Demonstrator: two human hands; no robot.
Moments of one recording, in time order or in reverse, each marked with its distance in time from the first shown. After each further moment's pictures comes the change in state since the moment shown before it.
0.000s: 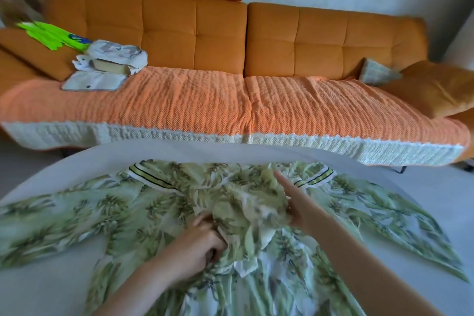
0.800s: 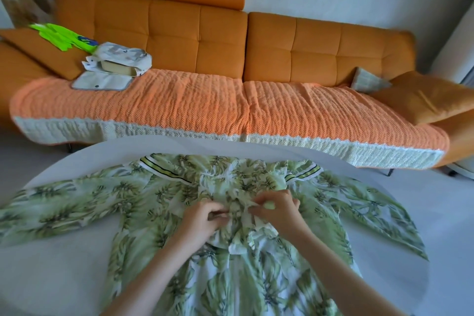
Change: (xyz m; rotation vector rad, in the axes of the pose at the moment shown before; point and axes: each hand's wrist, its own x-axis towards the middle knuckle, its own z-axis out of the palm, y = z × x) left_hand -0.031 0.048 -0.024 -0.498 0.272 -0.289; right_hand -0.076 0.031 0.027 -0.753 0.215 -0.658
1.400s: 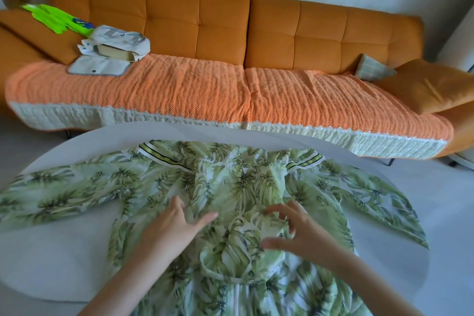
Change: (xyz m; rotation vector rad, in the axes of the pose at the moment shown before) left_hand -0.036 -0.009 -0.019 0.420 -0.015 -0.380; right_hand -0.047 0.032 -0.023 -0.159 -0.382 -0.096
